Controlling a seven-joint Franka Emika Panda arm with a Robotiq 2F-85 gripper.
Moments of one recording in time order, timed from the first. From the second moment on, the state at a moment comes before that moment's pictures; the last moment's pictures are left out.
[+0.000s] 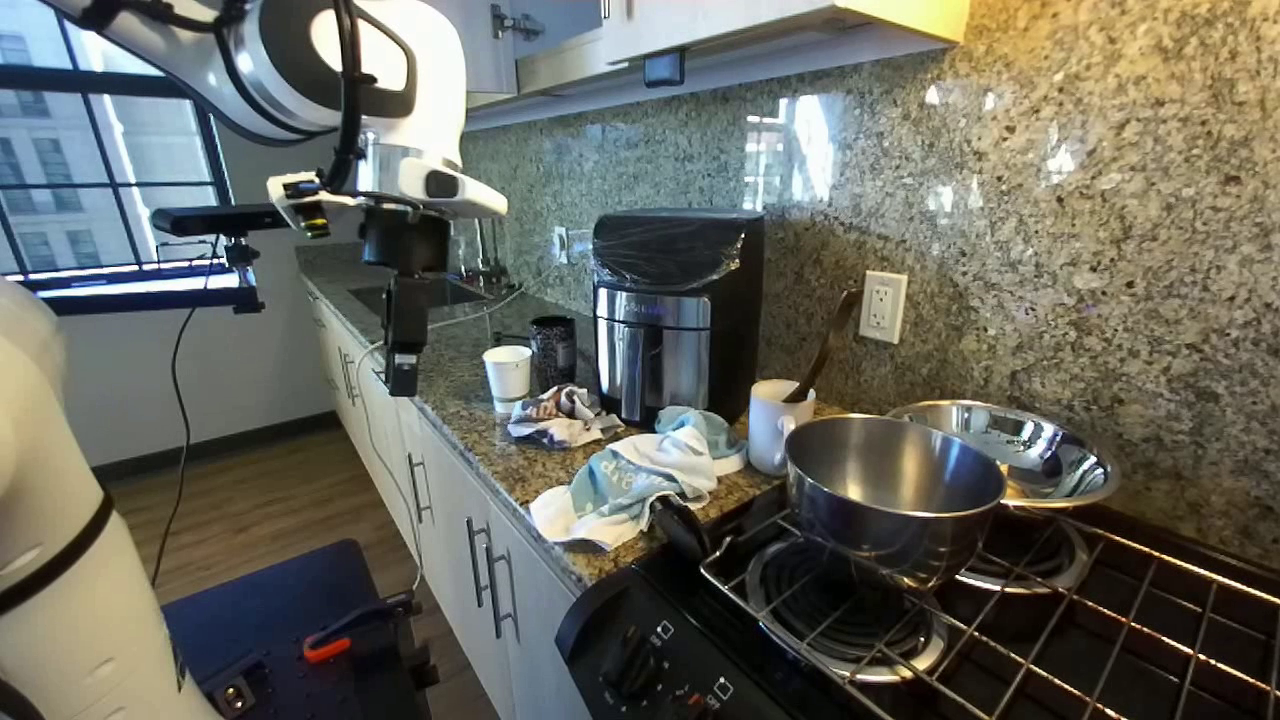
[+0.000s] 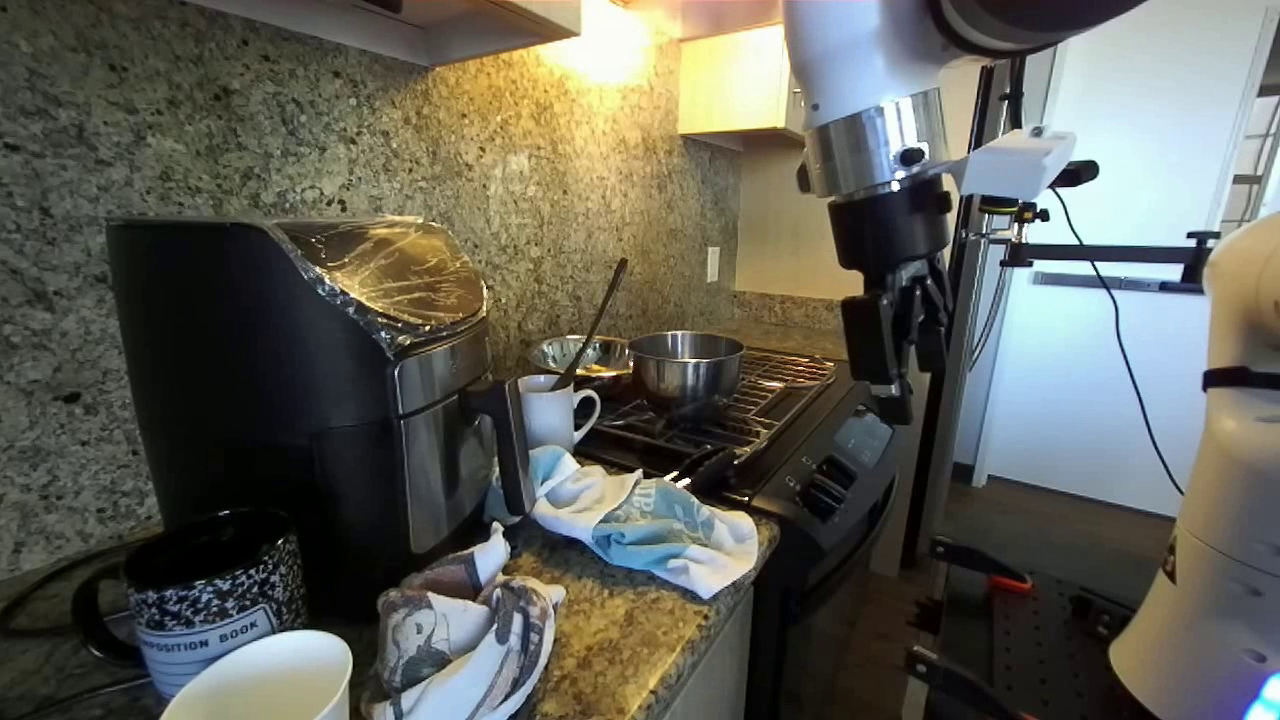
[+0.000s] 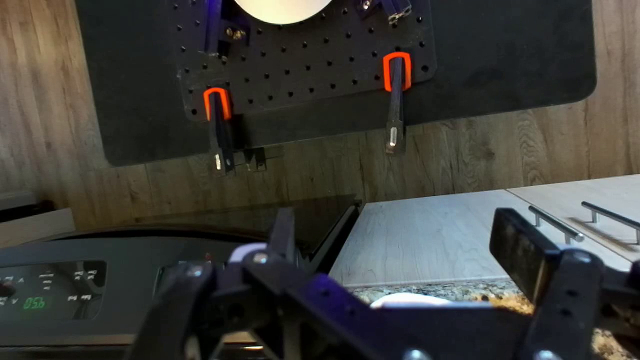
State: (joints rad) arm 0.09 -0.66 0.30 -2.73 0.09 1.81 0.44
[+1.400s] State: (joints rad) arm 0.11 0.21 0.16 -2.47 -0.15 2.65 0.49
